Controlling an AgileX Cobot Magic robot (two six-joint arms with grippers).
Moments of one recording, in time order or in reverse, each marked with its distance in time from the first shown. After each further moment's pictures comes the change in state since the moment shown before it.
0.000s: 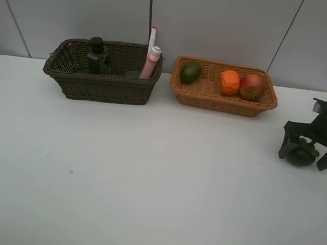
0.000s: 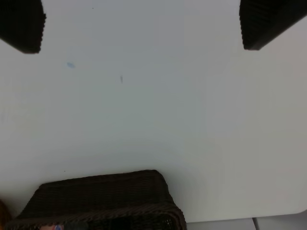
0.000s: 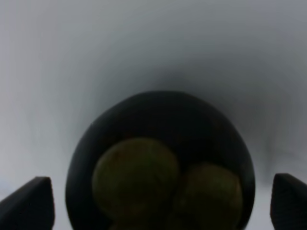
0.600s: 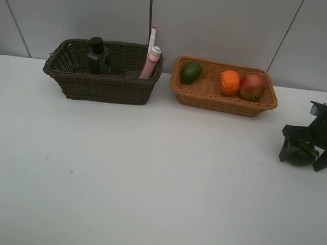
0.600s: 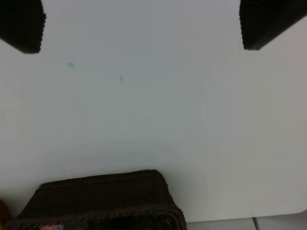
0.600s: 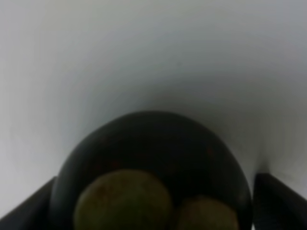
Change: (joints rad) left arm 0.000 0.000 0.000 0.000 0.000 0.000; right arm 0.000 0.030 0.000 -0.006 -0.032 -0.021
